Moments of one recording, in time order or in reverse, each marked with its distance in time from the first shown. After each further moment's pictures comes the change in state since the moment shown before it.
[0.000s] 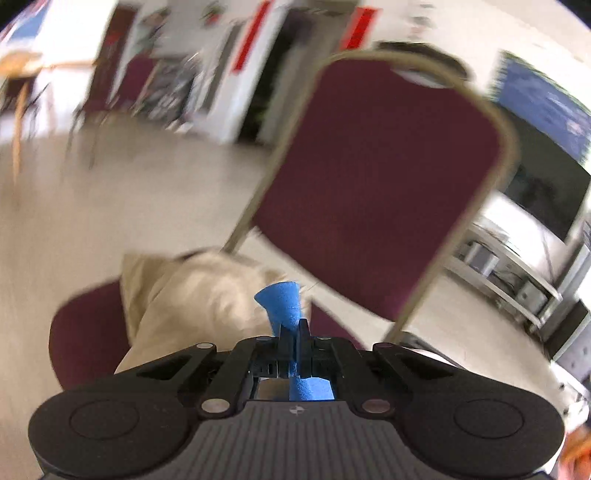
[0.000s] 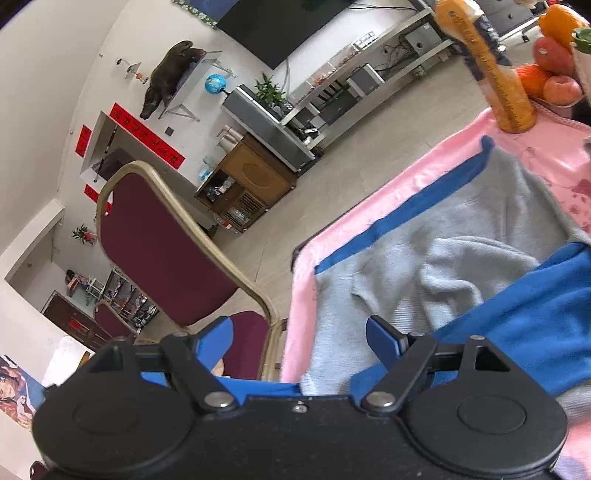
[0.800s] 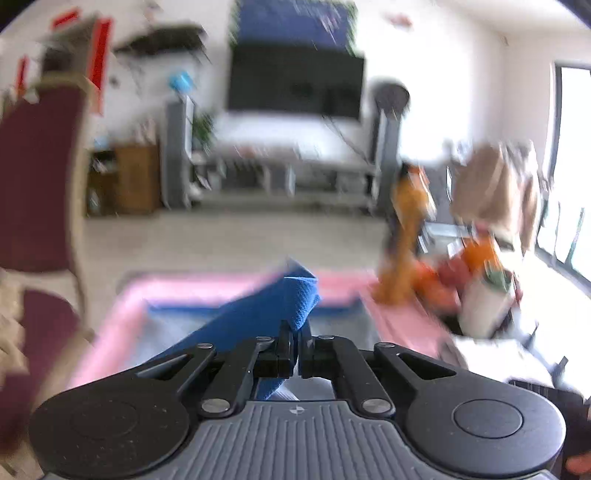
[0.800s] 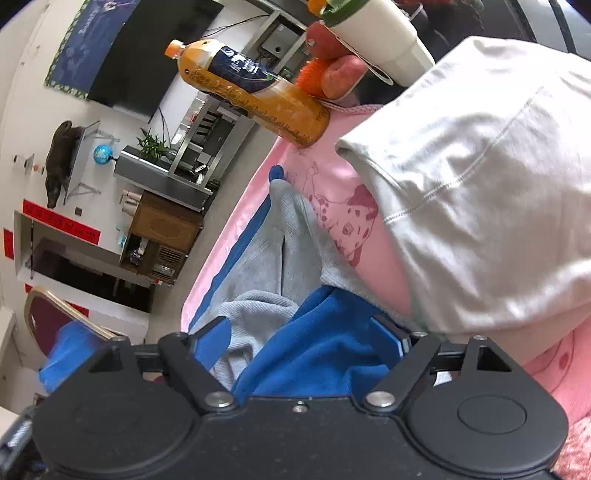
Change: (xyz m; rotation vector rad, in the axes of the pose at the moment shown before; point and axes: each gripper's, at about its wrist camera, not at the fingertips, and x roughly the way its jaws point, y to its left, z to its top) left arm -0.091 -0.339 -0.226 0.518 0.175 -0.458; right arm -0.066 -0.226 0.041 0.336 -0.040 -0.166
